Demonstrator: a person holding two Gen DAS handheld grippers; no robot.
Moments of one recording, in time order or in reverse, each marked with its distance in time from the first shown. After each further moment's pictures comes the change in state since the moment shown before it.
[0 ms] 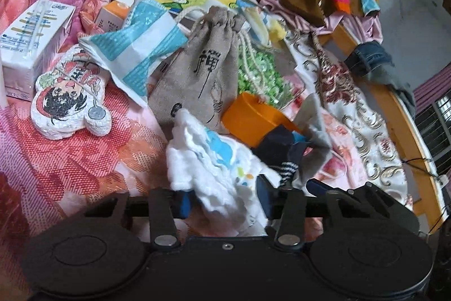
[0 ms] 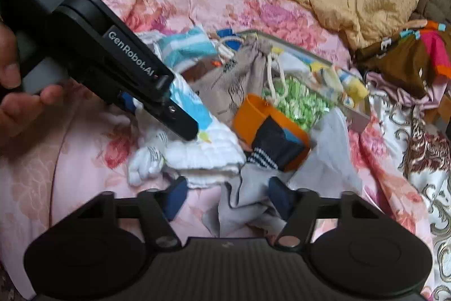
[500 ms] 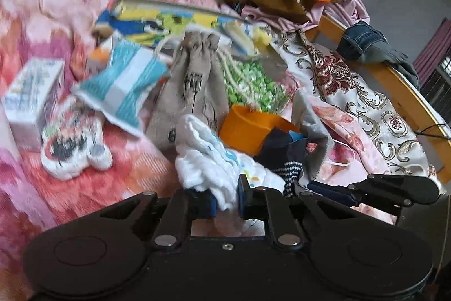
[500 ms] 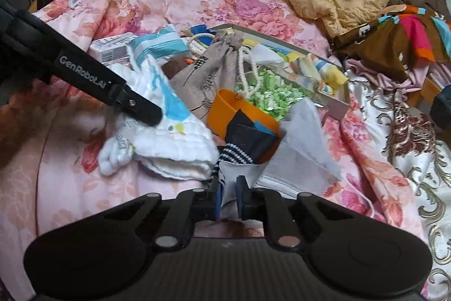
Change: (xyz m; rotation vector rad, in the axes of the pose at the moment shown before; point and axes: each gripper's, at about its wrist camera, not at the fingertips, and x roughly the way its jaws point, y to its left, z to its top) left arm -0.012 -0.025 -0.008 0.222 -0.098 0.084; right arm -0.005 -0.015 -0.001 0.072 0.003 -0.073
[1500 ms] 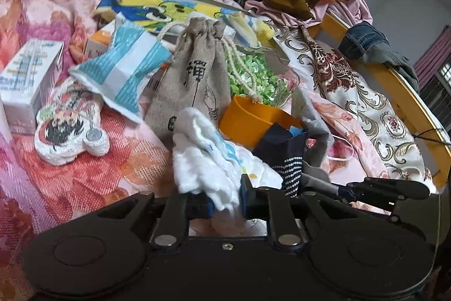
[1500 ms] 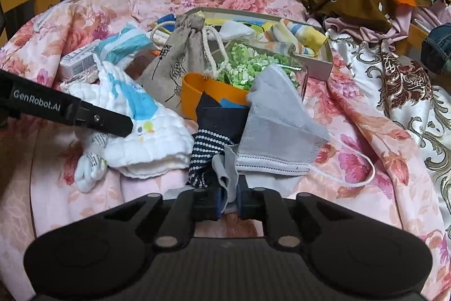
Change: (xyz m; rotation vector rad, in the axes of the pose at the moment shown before) left arm 0.006 0.005 -0.003 -0.041 0.033 -0.028; right arm 0.011 -0.026 -0.005 0.197 0.082 0.019
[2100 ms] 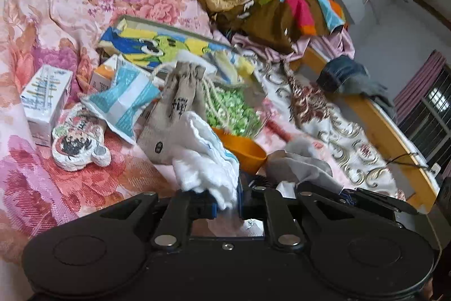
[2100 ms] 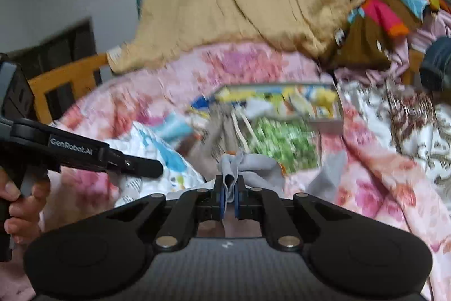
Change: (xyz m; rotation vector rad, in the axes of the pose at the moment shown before) left arm -0.057 -0.016 -0.002 -0.047 -0.135 -0.055; right arm -0.071 -0.011 0.003 0.122 -0.321 0.188
